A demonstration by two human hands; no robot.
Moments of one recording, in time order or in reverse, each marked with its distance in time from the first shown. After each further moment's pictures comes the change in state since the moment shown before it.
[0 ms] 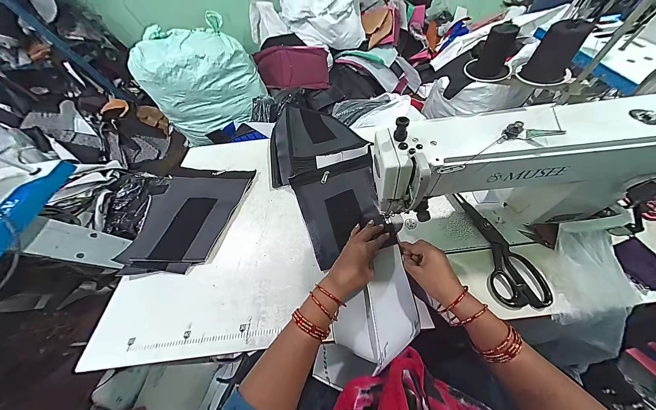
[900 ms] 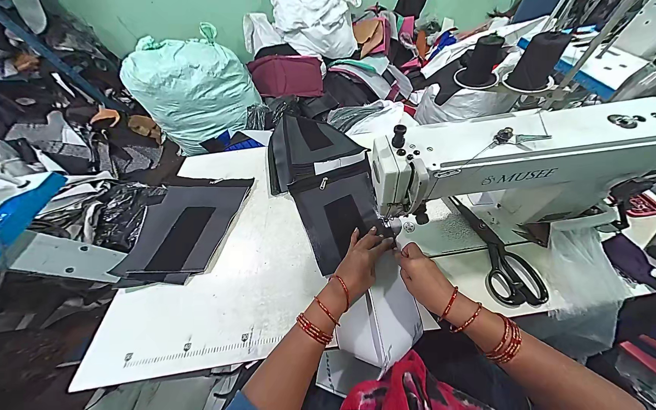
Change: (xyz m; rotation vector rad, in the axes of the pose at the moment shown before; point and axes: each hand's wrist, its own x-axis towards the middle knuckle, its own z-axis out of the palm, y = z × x) left_hand -0.003 -0.002 0.005 0.063 0.033 0.089; right_hand -0.005 -0.019 0.008 -0.381 -0.155 -0.107
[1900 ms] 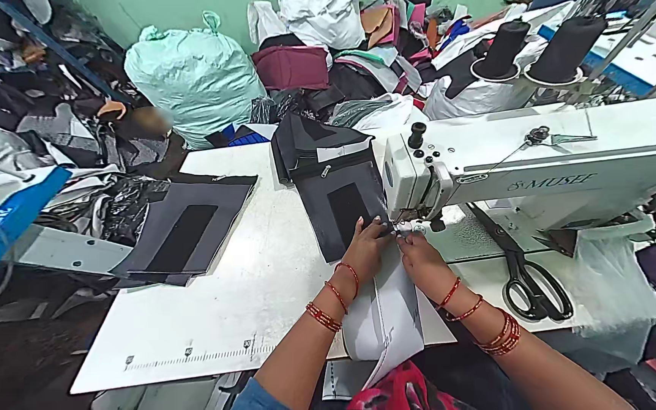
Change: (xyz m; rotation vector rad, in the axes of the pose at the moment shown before) left_hand 0.027 -0.010 -0.010 0.047 -0.033 -0.102; right_hand 0.039 -0.013 -0.017 0.025 -0.144 0.152
